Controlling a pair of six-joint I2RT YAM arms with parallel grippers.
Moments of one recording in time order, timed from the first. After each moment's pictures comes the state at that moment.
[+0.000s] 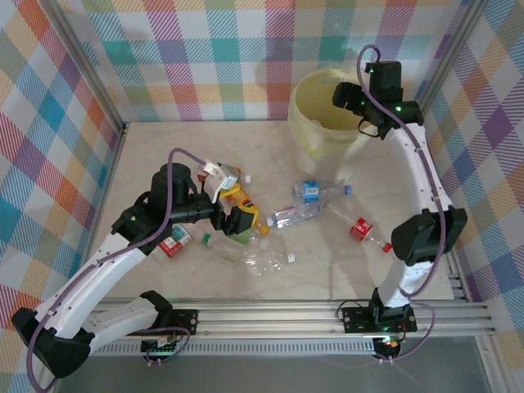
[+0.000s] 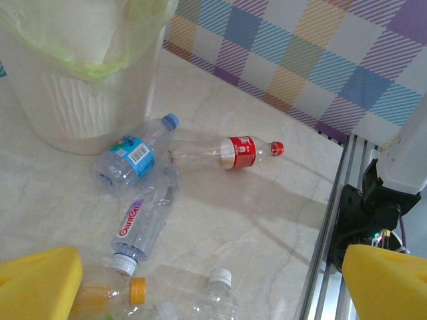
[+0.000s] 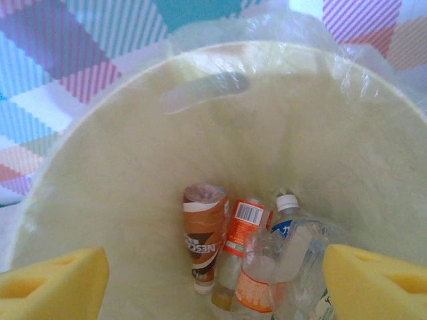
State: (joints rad) left arm -0.61 0.99 1.06 -0.50 0.49 -0.03; right arm 0.16 1.75 1.98 -0.75 0.00 0.35
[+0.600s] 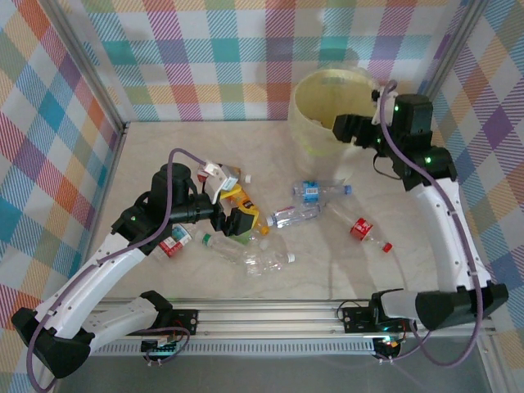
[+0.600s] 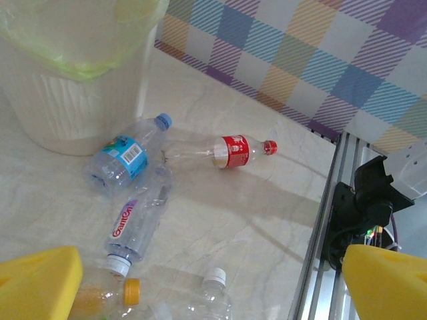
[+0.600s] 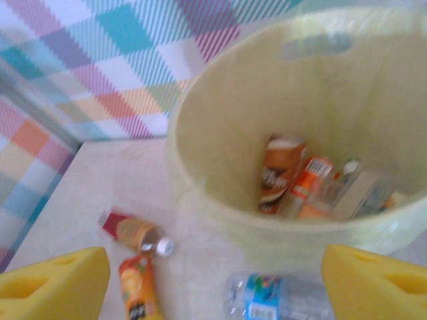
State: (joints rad) left arm -0.61 0.99 1.06 -0.50 0.51 -0.03; right arm 0.21 1.27 1.56 -0.72 -0.25 0.28
